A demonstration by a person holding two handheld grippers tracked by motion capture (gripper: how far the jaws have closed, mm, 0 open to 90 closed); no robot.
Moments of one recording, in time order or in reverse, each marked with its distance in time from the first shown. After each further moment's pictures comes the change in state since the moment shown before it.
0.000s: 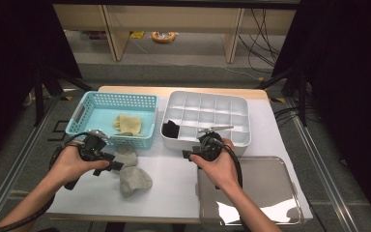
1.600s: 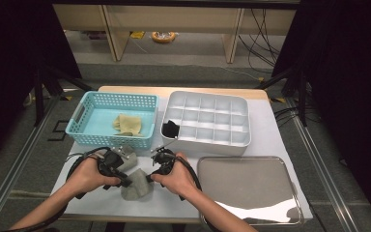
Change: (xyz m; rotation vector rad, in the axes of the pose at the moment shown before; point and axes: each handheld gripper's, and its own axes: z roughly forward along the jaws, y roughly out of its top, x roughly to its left) left arm -0.029 -0.006 0.048 0.153 -0.055 0.090; right arm 0.068 -0.017 0.113 0.295 0.174 -0.157
